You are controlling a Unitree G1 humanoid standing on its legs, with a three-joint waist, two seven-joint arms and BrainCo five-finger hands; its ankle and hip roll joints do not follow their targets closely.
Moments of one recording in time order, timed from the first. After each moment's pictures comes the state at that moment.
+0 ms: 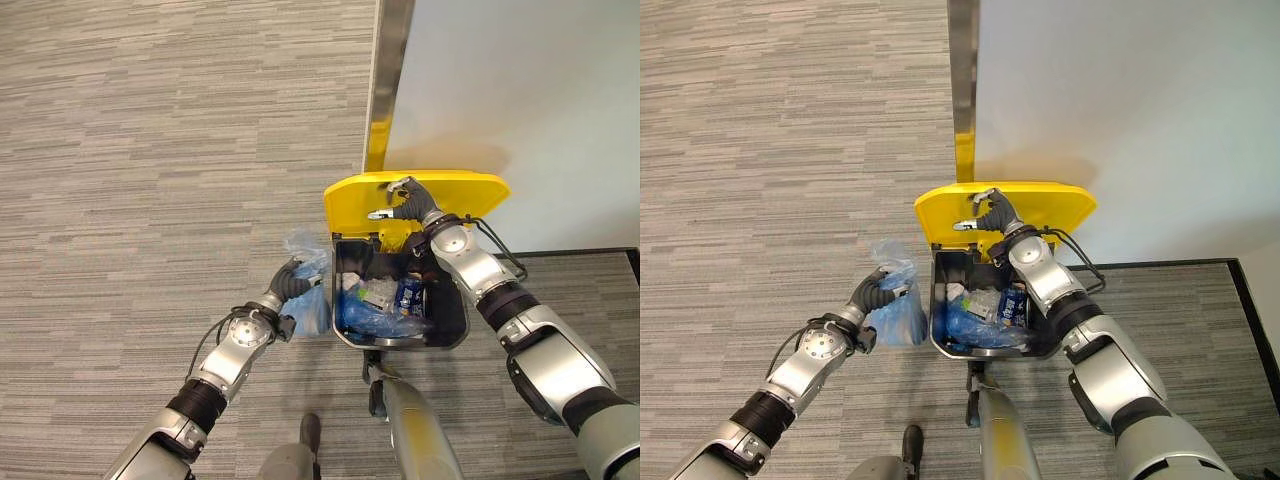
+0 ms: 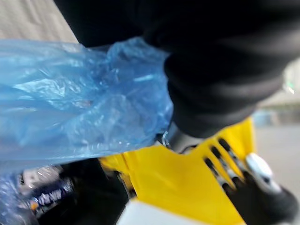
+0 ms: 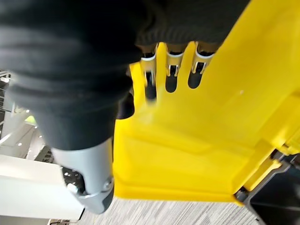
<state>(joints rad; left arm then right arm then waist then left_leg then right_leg) -0.39 0.43 -0.50 0.32 -0.26 -0.12 0.02 -0.90 -0.39 0.50 0.72 0.22 0.00 -0.10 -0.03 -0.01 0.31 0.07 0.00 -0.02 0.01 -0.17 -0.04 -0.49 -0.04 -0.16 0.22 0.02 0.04</state>
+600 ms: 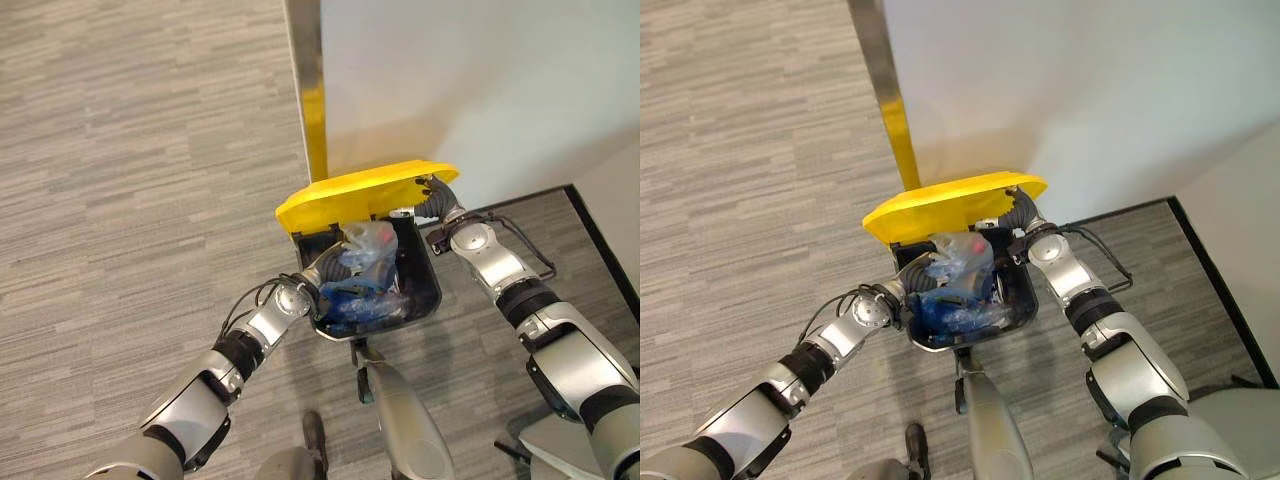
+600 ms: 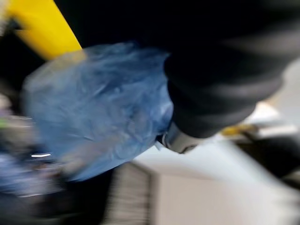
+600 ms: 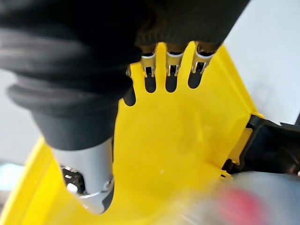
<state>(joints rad) -0.69 0.31 -0.68 0.73 -0.09 -0.09 0.04 -0.94 -0.47 0.54 0.71 0.24 0.01 -0.14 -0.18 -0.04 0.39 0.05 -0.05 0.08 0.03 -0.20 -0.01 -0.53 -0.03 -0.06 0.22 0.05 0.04</state>
